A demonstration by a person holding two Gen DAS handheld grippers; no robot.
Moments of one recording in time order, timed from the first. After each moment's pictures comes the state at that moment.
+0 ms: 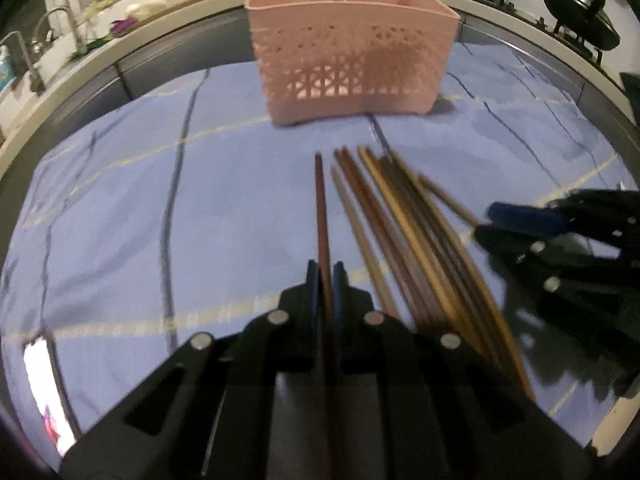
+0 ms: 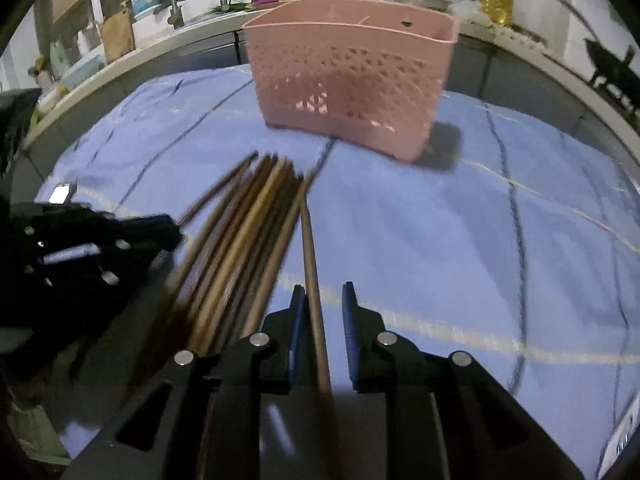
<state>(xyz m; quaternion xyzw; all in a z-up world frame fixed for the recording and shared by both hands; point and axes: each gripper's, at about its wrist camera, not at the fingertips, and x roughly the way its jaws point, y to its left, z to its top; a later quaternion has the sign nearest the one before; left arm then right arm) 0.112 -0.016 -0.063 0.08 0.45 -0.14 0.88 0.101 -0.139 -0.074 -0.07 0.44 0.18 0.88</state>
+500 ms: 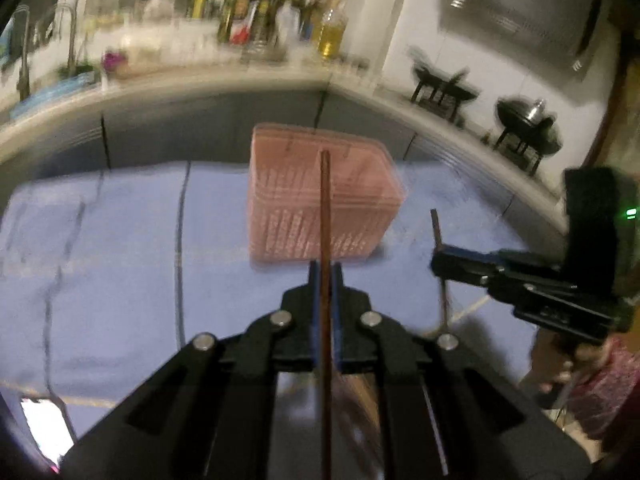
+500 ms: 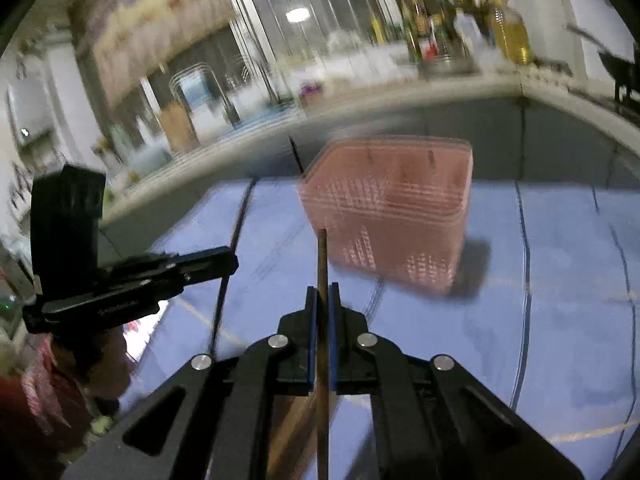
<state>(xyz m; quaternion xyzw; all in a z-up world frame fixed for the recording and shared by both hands) 0.104 0.026 0.060 -0.05 0.31 -0.24 0.92 0.091 -0.187 0.050 0.07 0.30 0.31 0.90</state>
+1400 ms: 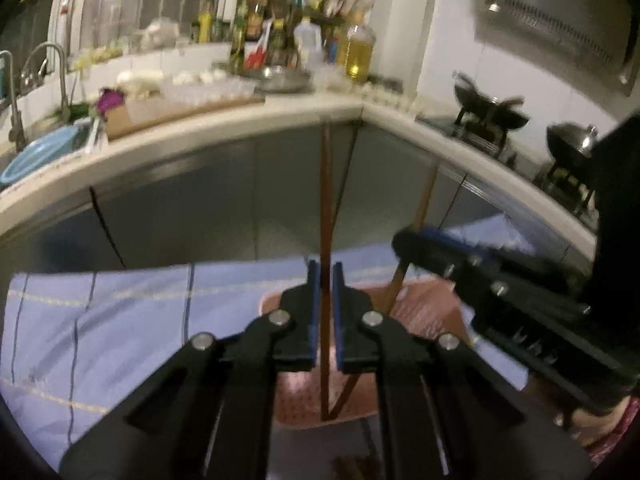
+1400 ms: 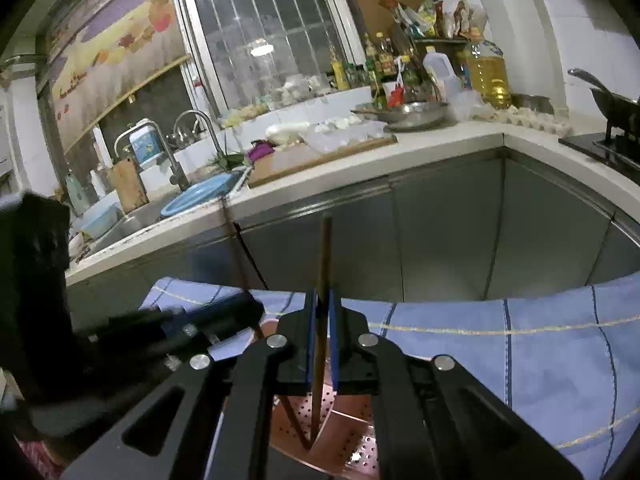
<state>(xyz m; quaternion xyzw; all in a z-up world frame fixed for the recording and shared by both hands) 0.267 -0.030 0.070 -0.02 0.33 -0.17 0.93 0.257 -0.164 0.071 0.08 0.29 0.22 0.93</state>
